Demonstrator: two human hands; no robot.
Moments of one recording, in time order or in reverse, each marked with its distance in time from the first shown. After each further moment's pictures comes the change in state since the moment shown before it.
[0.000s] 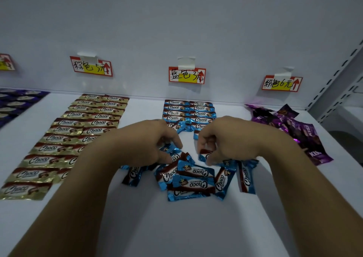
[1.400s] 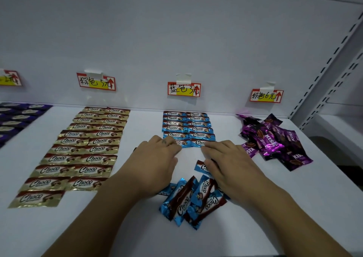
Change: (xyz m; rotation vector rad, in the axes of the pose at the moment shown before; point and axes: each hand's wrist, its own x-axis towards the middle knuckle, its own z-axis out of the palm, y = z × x) left_hand -0.007 -0.002 0.042 0.253 0.370 0.097; right_hand -0.028 -0.002 0.072 -0.165 0.475 0.129
